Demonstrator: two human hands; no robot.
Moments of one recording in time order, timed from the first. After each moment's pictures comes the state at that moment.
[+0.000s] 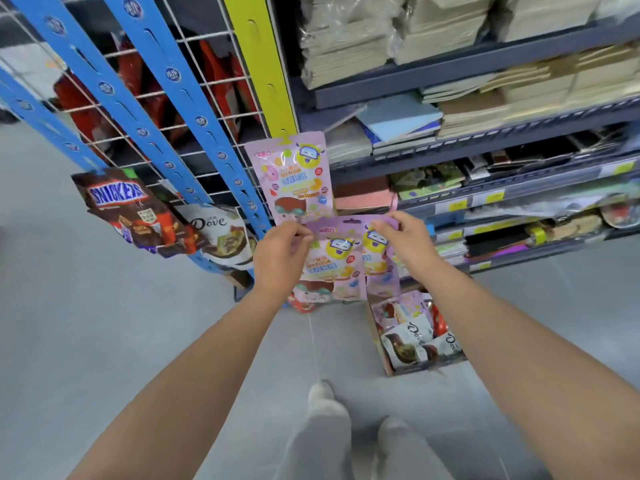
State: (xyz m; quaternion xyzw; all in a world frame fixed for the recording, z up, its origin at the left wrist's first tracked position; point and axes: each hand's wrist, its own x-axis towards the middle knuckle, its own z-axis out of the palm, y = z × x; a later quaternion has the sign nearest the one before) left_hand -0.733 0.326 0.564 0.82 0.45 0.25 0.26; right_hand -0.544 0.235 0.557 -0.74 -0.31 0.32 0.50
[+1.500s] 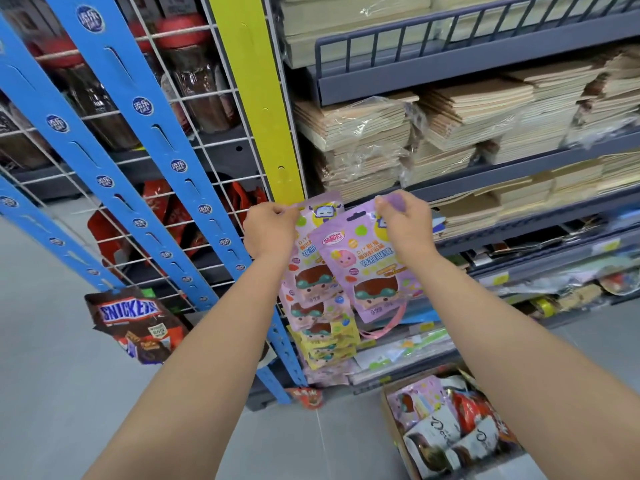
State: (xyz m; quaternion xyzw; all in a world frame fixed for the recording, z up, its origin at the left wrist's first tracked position) left_hand -0.648 0.482 0.691 0.67 0.56 0.35 0.34; right_hand -0.507 0.364 0.678 -0.69 -0.31 0.15 0.64
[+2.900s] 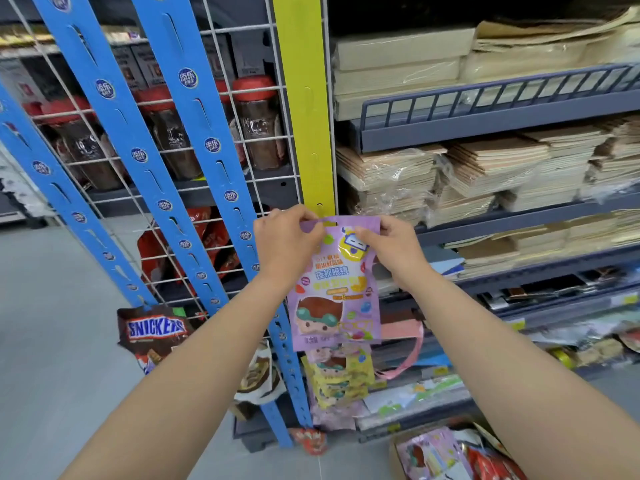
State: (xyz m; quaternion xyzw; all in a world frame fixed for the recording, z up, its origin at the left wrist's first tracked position) left_hand -0.687 0.476 0.741 0.81 0.41 0.38 0.14; right_hand -0.549 0.396 0.717 -0.65 -0.33 0.27 0.63
